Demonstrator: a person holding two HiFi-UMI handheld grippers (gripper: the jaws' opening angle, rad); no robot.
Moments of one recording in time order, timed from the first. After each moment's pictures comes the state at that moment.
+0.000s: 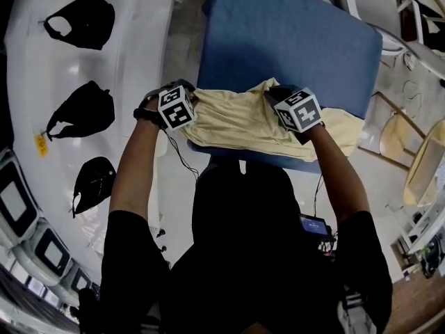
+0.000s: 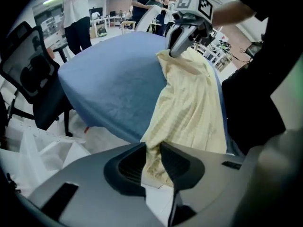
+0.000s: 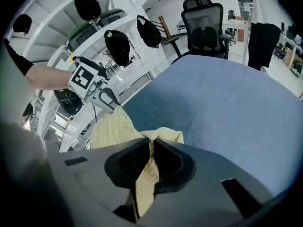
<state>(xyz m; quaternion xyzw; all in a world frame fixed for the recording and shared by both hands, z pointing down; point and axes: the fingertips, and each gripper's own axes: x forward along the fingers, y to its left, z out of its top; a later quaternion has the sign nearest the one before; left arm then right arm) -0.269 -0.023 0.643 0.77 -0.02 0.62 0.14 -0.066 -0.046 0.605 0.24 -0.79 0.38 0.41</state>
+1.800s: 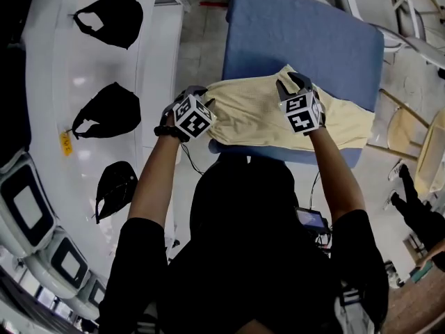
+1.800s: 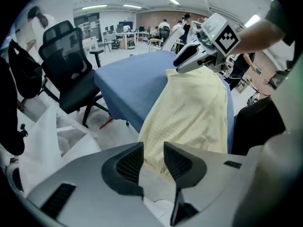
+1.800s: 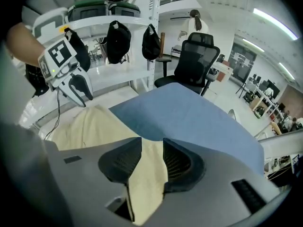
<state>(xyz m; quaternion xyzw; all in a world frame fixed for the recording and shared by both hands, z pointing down) -0.303 -0.032 0.611 0.80 -0.18 0.55 0.18 -0.091 -0.084 0.576 0.42 -0.77 0.19 0.45</state>
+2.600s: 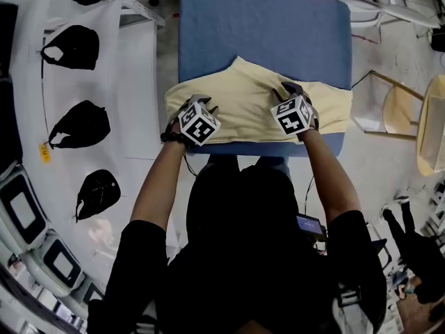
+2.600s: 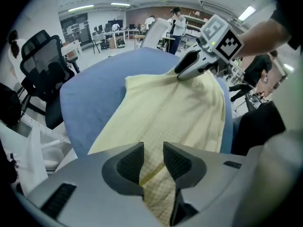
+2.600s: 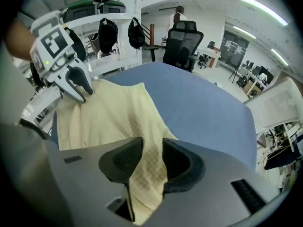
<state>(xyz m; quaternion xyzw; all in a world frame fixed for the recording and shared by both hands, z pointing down) -0.147 0.022 0.624 0.80 -0.14 0.57 0.16 0.054 0.000 0.614 0.43 -0.73 0.24 0.47</state>
